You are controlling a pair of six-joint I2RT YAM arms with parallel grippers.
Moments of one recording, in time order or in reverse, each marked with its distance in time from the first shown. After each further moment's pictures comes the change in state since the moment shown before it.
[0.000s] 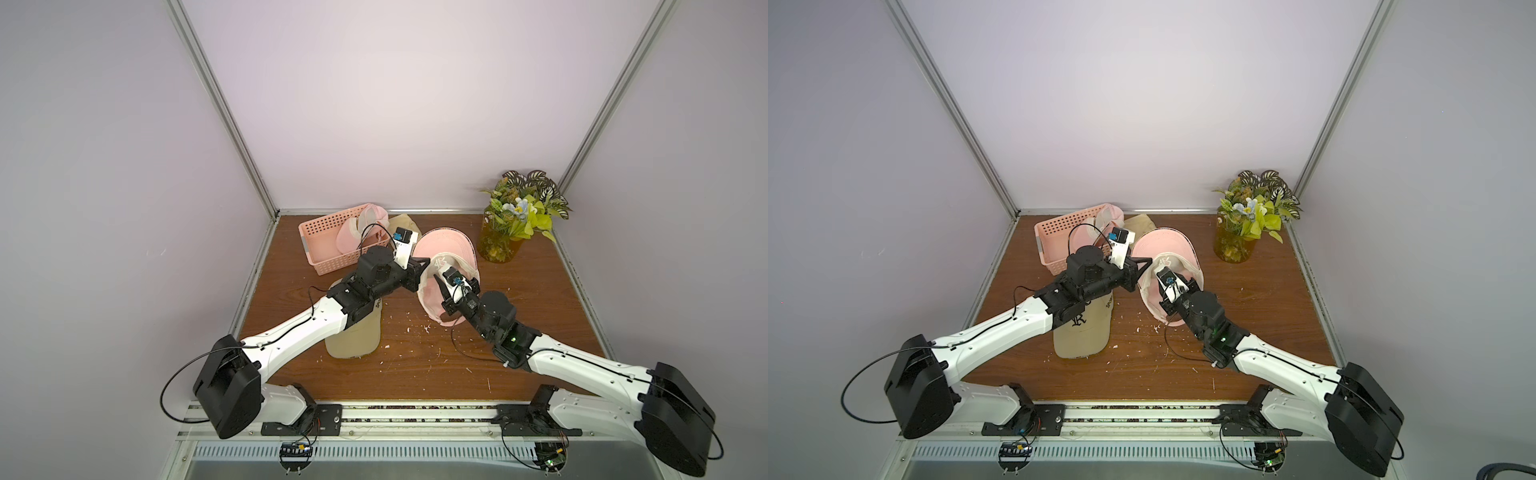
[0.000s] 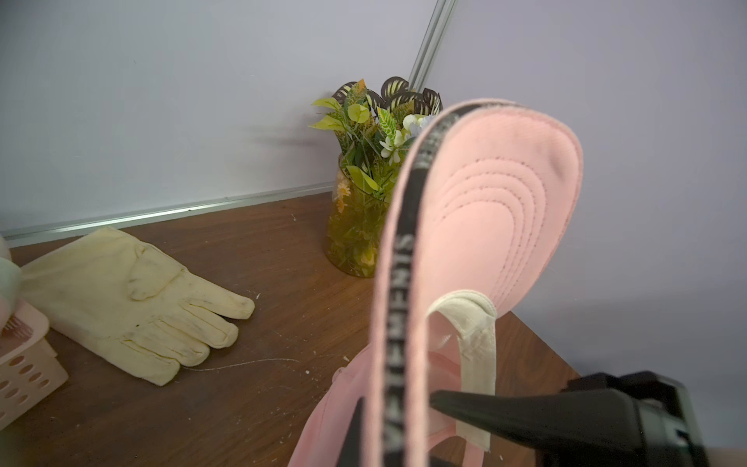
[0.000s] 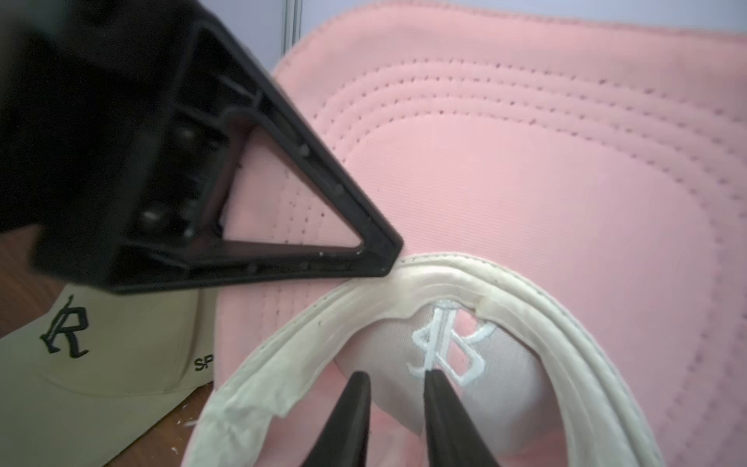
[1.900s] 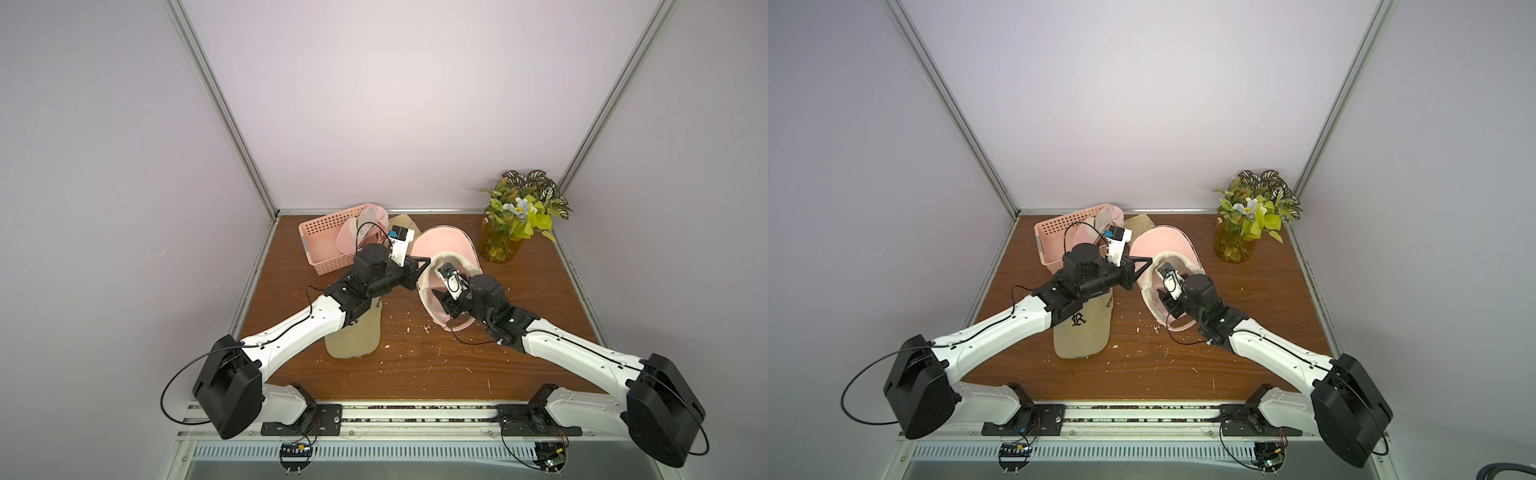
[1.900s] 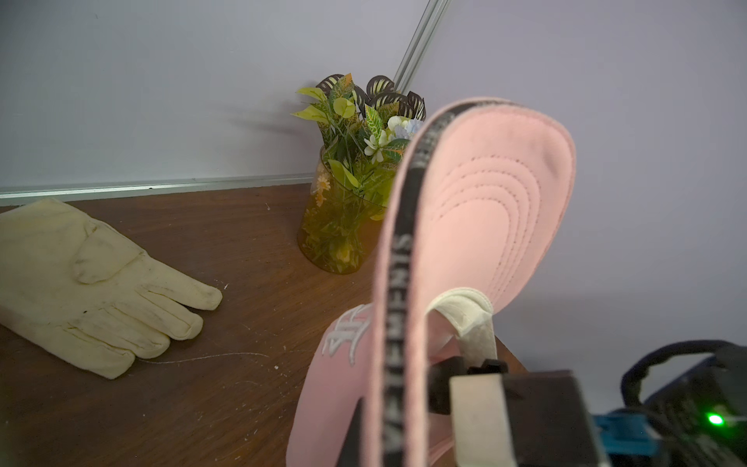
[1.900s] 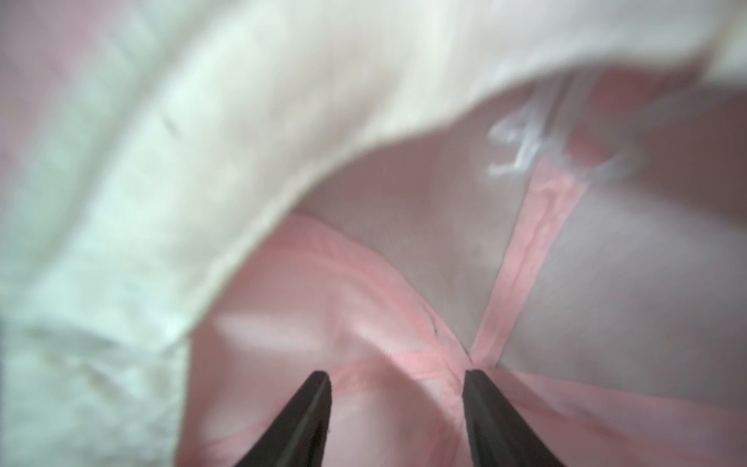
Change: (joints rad) left arm 0.035 0.011 -0.007 0.025 0.097 -0.087; right arm -0.136 0.041 0.111 -0.378 -0.222 0.134
